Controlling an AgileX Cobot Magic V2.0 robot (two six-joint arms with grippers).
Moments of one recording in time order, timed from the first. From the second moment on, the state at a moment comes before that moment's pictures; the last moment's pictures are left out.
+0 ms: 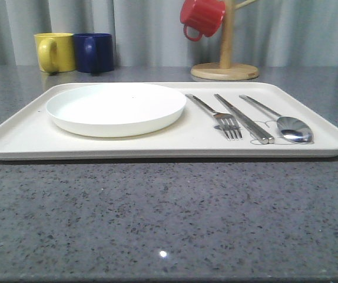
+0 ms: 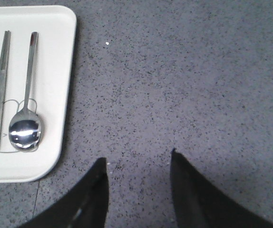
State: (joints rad) left arm -0.08 0.39 -0.46 -0.46 0.31 0.38; right arm 0.15 0.66 -0.70 -0.18 0.73 0.30
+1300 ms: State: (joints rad) left arm -0.08 0.39 -0.46 -0.46 0.31 0.38; right arm 0.15 0.30 -0.57 -0.23 0.72 0.30
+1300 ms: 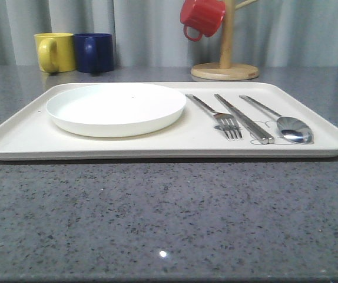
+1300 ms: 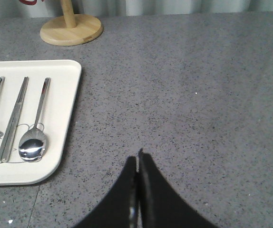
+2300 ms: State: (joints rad) left arm -0.08 0.39 -0.46 -0.46 0.31 0.38; right arm 0.07 -0.01 -0.07 -0.05 0.22 0.10
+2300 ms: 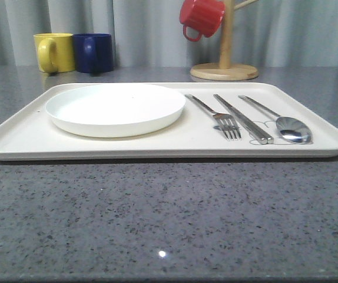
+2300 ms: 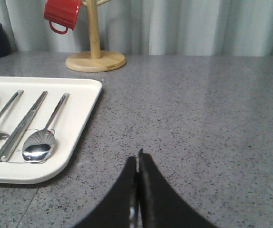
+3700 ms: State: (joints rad) left arm -0.08 0.39 -0.46 -0.46 0.31 0.38; right arm 0.07 -0.01 0.02 -0.04 0.01 0.09
